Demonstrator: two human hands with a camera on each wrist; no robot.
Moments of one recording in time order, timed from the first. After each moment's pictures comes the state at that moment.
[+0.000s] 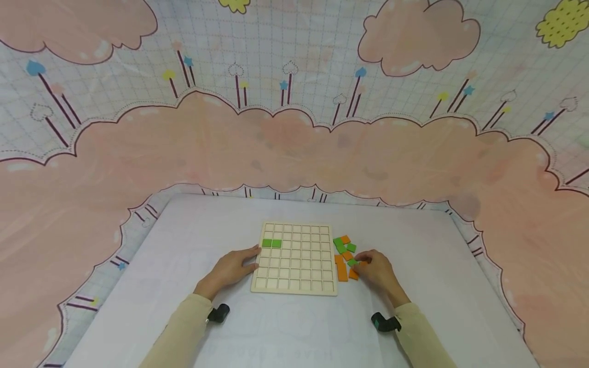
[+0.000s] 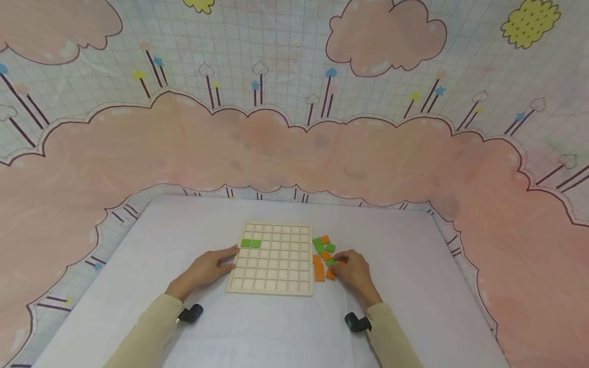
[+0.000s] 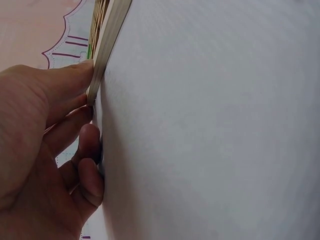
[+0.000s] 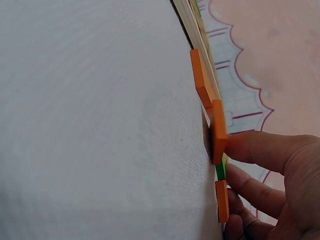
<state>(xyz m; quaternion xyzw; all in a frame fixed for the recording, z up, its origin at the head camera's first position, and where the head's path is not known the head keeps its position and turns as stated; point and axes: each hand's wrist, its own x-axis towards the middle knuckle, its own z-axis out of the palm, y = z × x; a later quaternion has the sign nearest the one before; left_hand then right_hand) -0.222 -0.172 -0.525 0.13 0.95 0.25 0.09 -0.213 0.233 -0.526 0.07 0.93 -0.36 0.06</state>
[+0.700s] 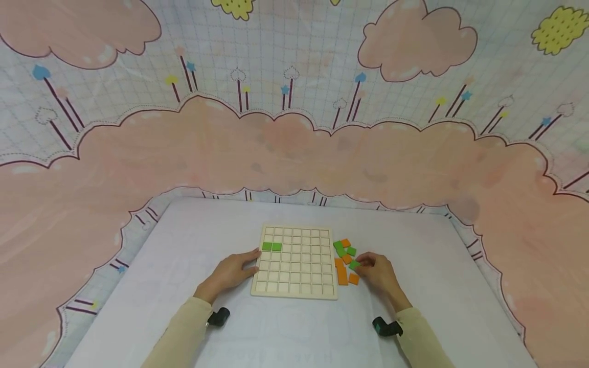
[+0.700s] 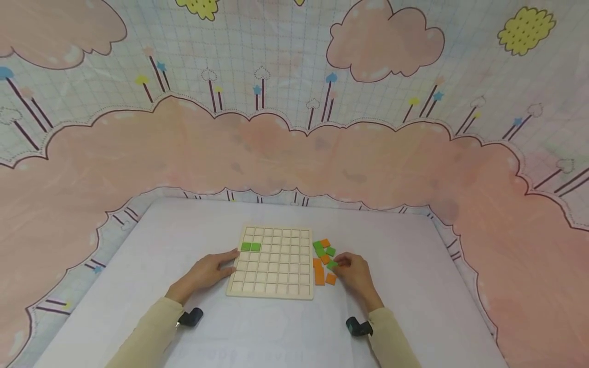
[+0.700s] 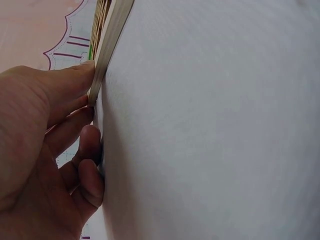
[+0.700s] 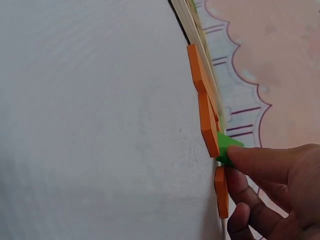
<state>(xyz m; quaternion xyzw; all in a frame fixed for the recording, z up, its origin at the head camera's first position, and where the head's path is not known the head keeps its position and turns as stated) -0.222 -0.172 -0.523 0.12 0.95 0.27 0.09 -0.215 0.236 -0.527 0.06 0.91 -0.41 0.03</state>
